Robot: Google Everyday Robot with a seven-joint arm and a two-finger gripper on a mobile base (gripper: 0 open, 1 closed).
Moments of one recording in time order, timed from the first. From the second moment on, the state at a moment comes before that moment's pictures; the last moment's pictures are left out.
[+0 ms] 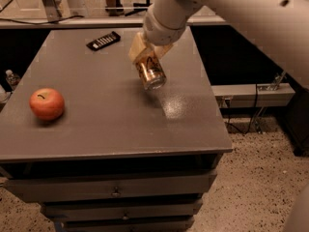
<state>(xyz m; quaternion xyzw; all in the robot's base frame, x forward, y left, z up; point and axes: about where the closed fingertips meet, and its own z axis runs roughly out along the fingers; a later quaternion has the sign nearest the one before) 0.644 0.017 0.907 -0.23 0.94 0.13 0.22</state>
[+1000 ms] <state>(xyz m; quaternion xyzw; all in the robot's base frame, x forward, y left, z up) 0.676 -0.006 0.957 -0.20 0.78 0.43 0.42</state>
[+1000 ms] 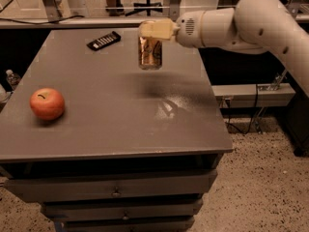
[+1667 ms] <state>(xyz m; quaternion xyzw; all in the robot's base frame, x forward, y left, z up) 0.652 -0.031 1.001 -0.23 0.69 0.46 0.51</state>
